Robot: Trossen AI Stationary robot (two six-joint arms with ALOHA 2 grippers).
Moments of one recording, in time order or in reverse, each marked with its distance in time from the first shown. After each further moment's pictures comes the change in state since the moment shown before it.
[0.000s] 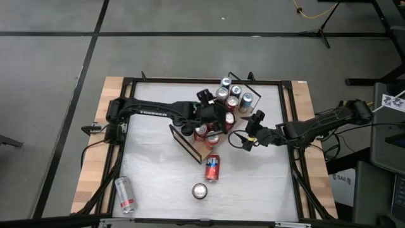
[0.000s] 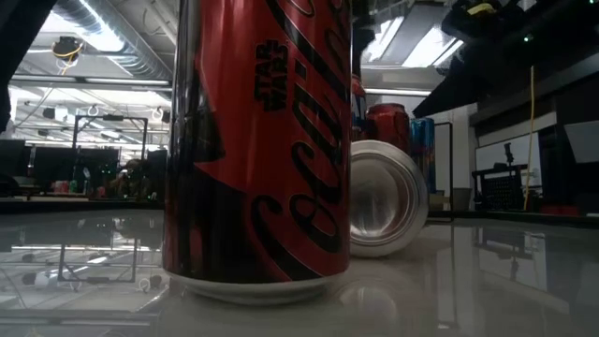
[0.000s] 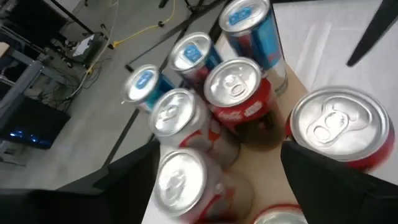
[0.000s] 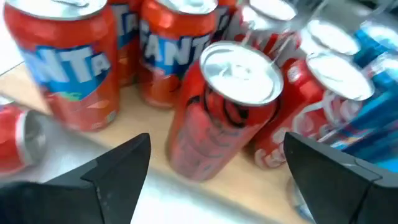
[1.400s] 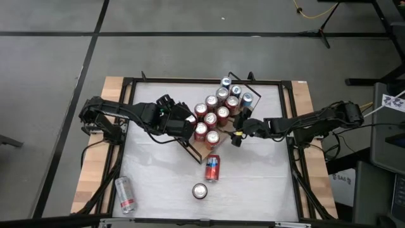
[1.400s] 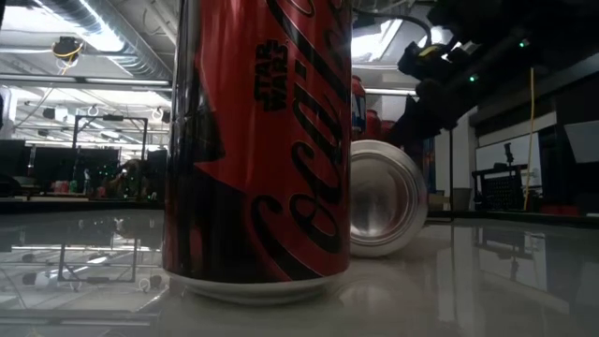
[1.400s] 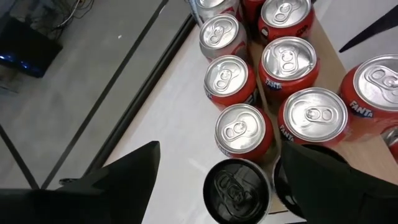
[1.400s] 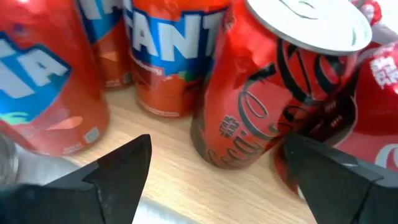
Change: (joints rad) left arm -0.203 -0.298 0.001 -0.732 -0.004 -0.547; right arm -0.212 0.233 -0.003 0.273 -0.257 -0.094
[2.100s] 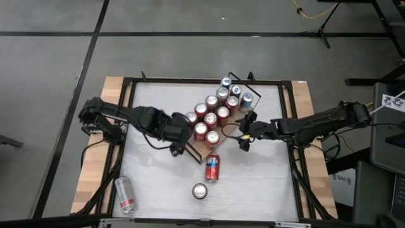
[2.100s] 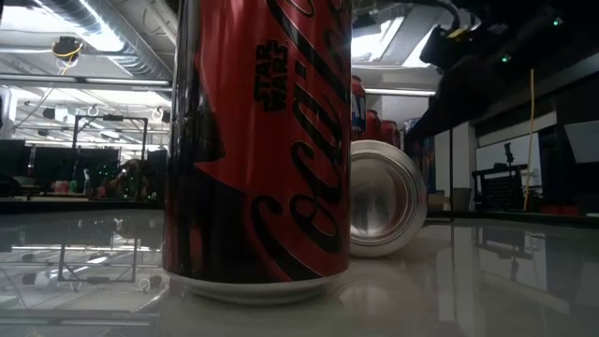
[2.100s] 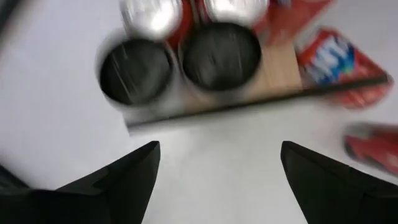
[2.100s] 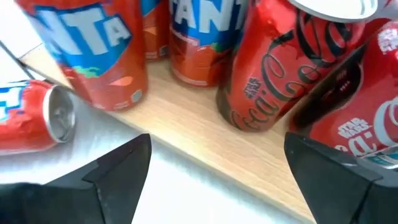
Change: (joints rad) left arm -0.051 0.000 0.000 -0.105 0.426 -0.242; right arm 0.069 -0.148 0.000 -0.217 -0.050 0.056
